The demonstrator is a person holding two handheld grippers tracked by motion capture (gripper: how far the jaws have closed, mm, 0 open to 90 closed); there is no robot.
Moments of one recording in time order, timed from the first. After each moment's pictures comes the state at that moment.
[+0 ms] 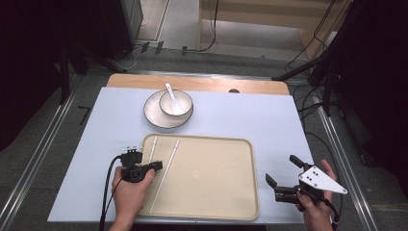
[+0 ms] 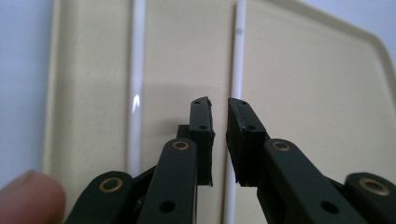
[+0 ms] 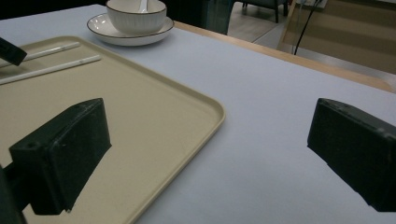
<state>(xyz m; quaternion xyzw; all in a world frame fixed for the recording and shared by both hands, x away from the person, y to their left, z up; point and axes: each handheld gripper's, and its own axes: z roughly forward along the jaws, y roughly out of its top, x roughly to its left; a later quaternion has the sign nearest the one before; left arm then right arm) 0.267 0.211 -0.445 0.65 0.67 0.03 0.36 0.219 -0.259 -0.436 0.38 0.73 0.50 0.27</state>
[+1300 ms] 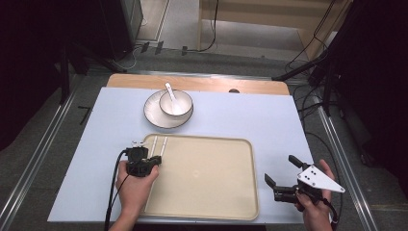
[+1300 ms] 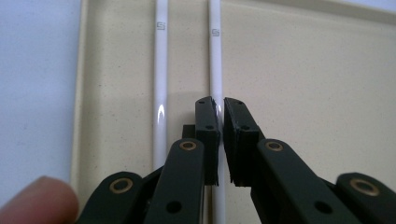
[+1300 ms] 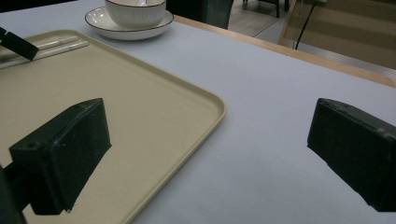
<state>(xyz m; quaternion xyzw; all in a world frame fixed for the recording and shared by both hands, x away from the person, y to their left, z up) 0.281 0.201 -0.452 0.67 0.66 0.11 0.31 0.221 -0.257 -0.438 0.38 0.73 0.49 0.27</state>
